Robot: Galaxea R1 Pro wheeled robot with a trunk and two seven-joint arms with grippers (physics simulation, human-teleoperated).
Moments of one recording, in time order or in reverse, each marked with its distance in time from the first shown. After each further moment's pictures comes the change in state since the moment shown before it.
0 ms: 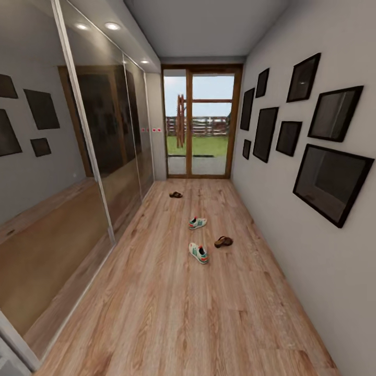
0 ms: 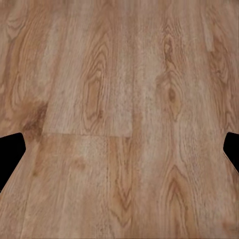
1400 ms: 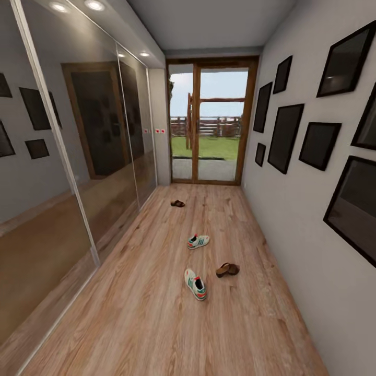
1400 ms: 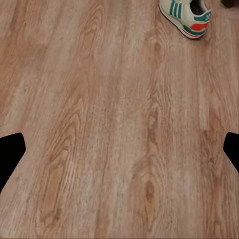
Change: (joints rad) left arm 0.000 0.000 0.000 0.001 0.000 0.000 0.000; right arm 0.000 0.004 0.001 -0.004 0.000 0.000 -0.001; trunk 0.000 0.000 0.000
